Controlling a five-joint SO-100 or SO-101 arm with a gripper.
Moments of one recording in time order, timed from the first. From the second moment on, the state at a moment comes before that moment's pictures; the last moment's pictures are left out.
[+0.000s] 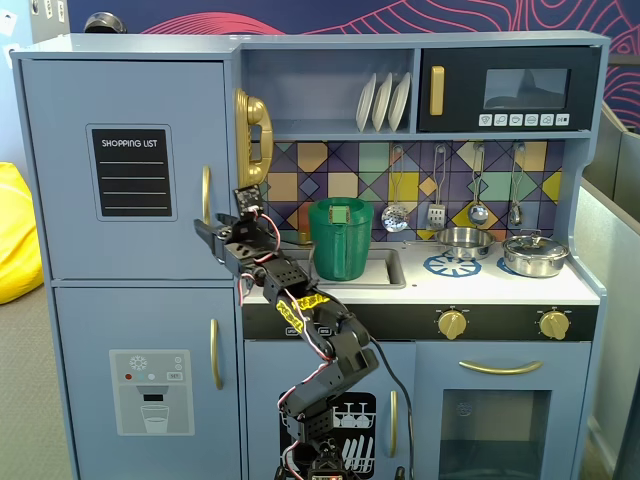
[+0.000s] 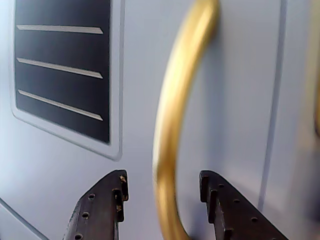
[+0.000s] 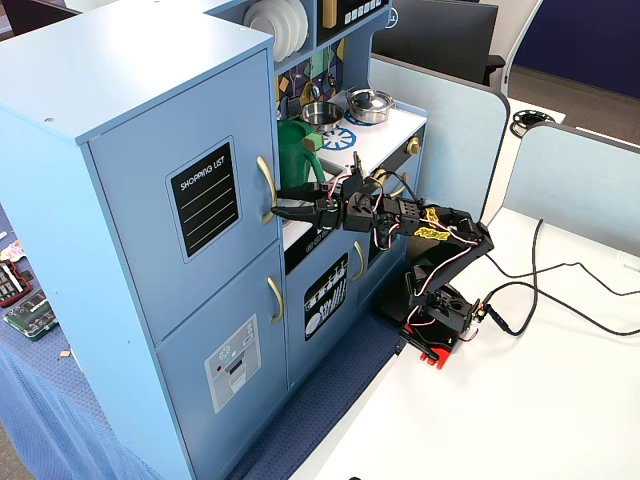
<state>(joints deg) -39.1 132.2 115.2 2.6 -97.5</state>
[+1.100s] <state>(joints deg) -50.6 164.4 137.9 5.8 -102.3</state>
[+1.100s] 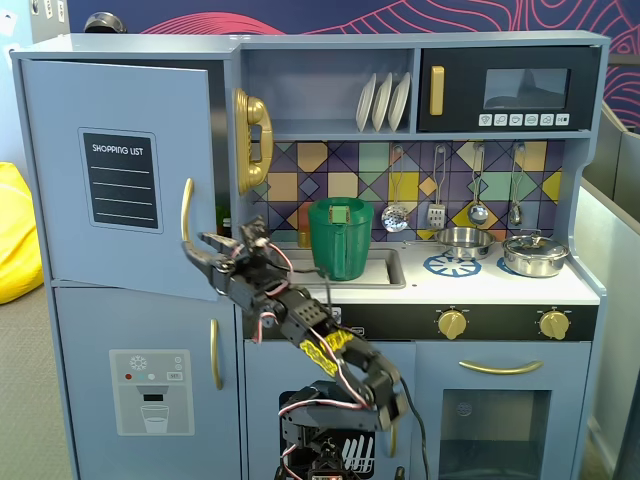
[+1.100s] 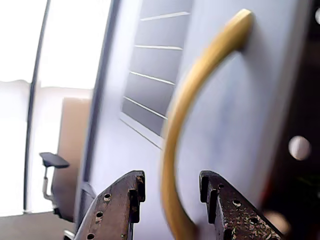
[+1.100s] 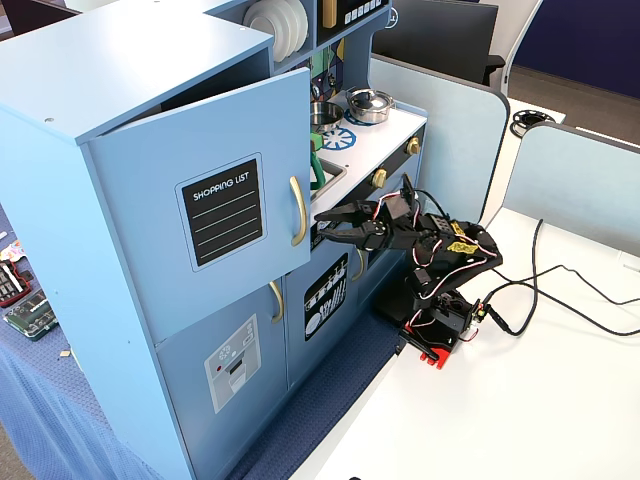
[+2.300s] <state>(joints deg) -58.8 154.0 136.8 3.9 -101.2</state>
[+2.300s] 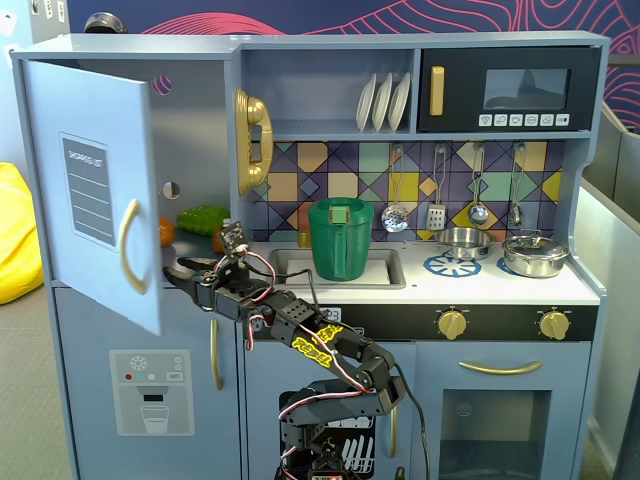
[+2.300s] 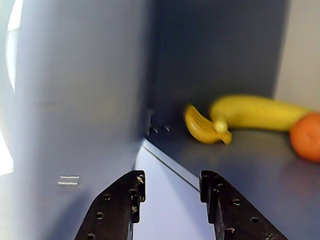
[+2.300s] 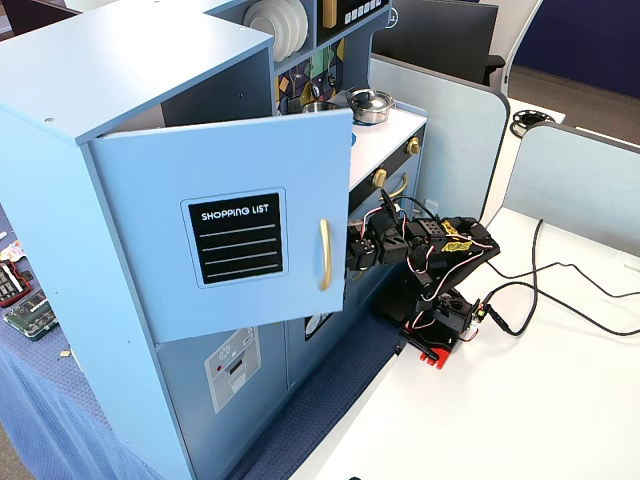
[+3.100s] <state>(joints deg) -12.7 168.8 160.0 32.4 -80.7</state>
